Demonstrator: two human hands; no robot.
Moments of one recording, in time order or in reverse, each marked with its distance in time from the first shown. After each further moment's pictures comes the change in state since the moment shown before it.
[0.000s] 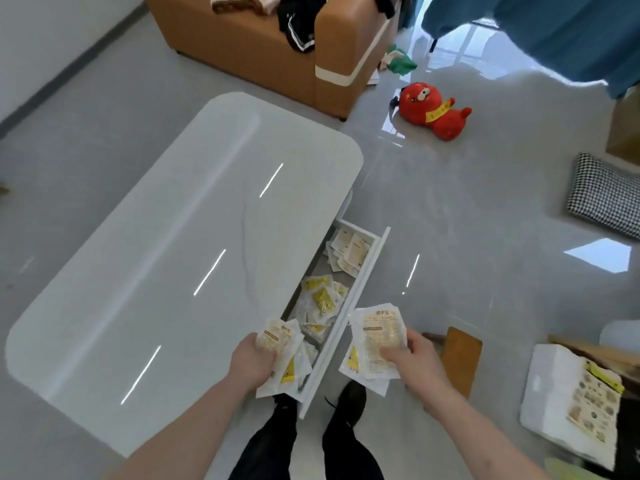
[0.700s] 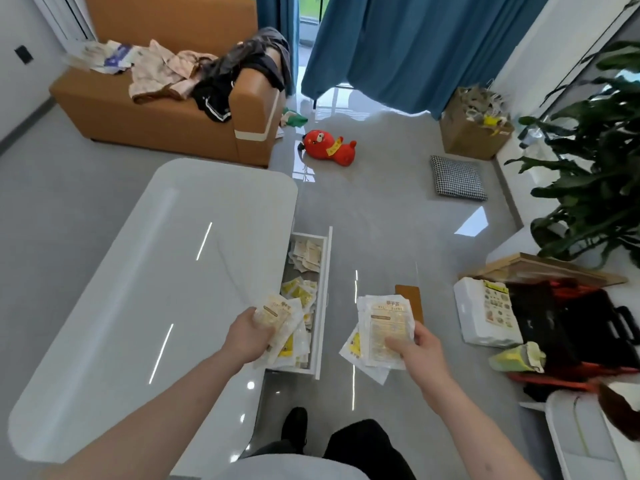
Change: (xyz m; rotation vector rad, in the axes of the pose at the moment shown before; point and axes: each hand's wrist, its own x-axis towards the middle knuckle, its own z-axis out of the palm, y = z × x) left_hand -0.149 -0.045 -0.158 0.100 -0.201 0.509; right_hand -0.298 0.044 0.099 0.404 0.406 -0.085
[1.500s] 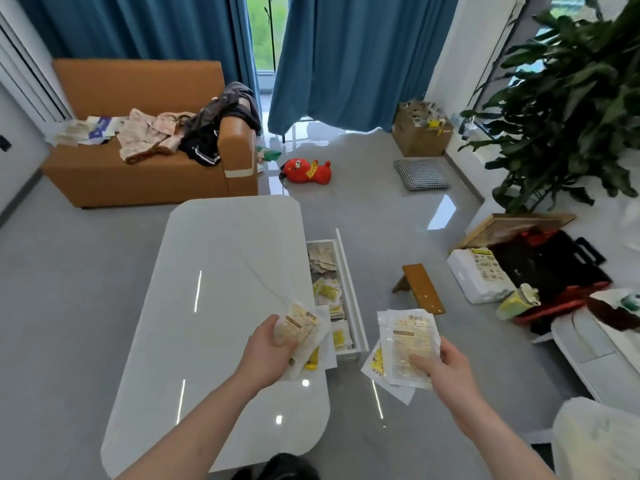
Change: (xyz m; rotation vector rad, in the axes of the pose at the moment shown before) left_hand -0.148 -0.097 -0.174 0.094 -0.137 0.325; right_hand -0.243 0.060 0.161 0.184 0.227 -0.035
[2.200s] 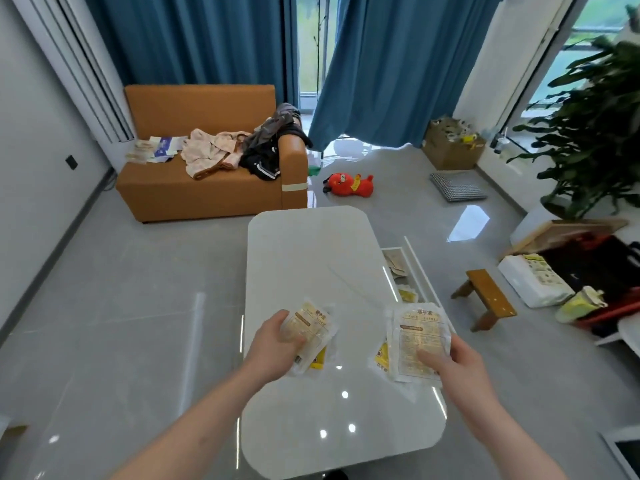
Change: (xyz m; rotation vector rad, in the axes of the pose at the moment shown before) left_hand -0.002 -0.195 -0.345 0.001 -0.017 0.098; right_hand -0.176 -0.049 0.357 0.015 0.047 -0.079
